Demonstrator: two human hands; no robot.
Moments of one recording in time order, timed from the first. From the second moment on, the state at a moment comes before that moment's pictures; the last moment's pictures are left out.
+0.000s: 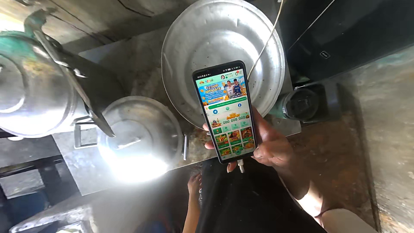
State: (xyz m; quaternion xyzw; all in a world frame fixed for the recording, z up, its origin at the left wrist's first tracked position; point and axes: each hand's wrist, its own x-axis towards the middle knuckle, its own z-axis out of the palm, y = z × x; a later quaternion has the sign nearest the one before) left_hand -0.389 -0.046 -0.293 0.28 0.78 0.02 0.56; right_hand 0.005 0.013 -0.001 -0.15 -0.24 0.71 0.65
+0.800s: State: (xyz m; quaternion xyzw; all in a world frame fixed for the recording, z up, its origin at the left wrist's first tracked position) left_hand -0.379 0.006 -0.298 0.30 0.75 0.03 0.59; right_hand 0.005 0.008 -0.012 -0.18 -0.22 0.70 0.66
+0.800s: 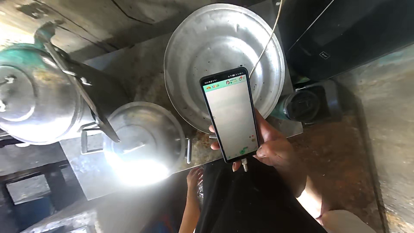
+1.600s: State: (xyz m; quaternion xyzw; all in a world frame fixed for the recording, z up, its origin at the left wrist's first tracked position) left_hand -0.375 0.009 -0.298 0.29 0.75 0.02 0.59; right_hand 0.009 0.006 -0.011 -0.20 -0.19 0.69 0.67
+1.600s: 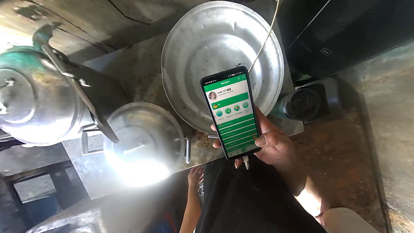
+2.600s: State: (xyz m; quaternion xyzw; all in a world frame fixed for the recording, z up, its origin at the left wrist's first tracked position) left_hand -0.377 -0.002 -0.304 0.25 0.76 0.05 0.60; right_hand 0.008 0.002 -0.014 -0.19 -0.23 0.68 0.67
